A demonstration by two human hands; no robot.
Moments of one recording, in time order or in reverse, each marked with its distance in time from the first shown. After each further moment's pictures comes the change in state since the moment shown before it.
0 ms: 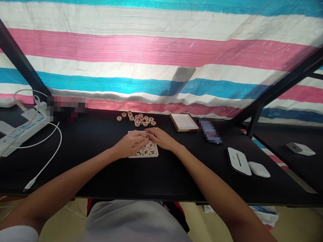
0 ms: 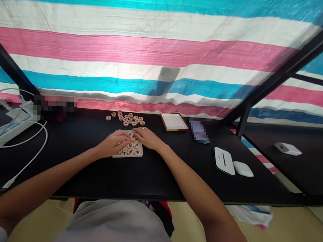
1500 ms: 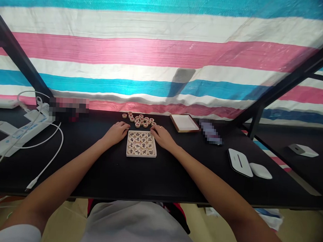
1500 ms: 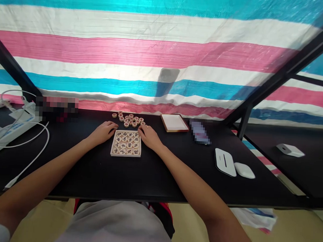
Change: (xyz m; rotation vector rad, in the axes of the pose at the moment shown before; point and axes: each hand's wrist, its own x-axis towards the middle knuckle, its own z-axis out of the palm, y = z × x) left_hand -0.009 -0.079 -0.015 0.462 -0.048 -0.283; right_hand 0.003 0.009 0.011 -0.074 0.212 0.186
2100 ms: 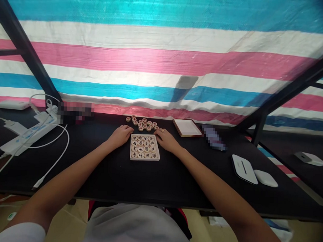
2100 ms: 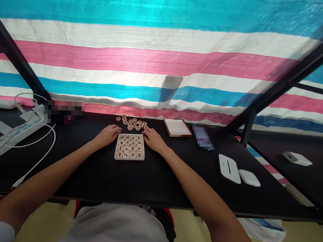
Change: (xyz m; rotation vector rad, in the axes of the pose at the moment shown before) left_hand -0.003 0.003 -0.003 -0.050 -0.007 -0.042; right_hand 0.004 0.013 -0.001 -0.113 -0.065 -0.153
